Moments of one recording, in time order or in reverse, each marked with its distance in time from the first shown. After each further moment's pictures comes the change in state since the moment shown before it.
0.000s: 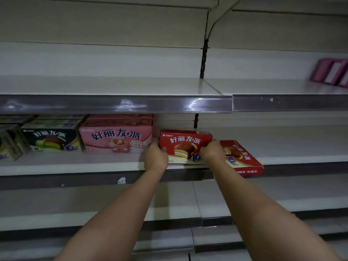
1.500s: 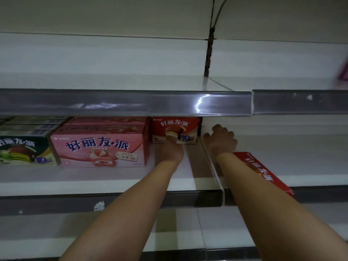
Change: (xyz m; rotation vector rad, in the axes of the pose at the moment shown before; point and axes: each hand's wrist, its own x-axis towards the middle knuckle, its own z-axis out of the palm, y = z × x) left_hand 0.082 0.020 0.091 -0.138 -0.129 -0.076; right_hand 0.108 -0.009 0.014 -0.273 0.212 -0.202
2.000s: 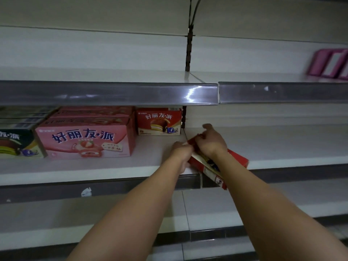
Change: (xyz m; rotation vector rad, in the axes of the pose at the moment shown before) left_hand -0.067 0.029 0.042 -0.487 -0.348 -0.292; right_hand -0.035 0.039 -0.035 0.187 -0.224 -0.028
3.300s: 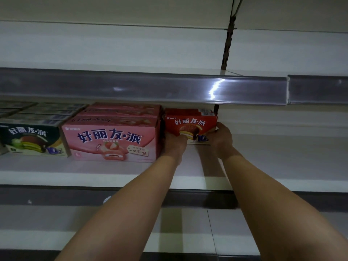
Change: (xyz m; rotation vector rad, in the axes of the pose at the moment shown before) left_hand 0.072 0.018 -0.088 0.032 0.364 0.276; right_hand 0.076 -0.040 0.082 0.345 0.156 -0.012
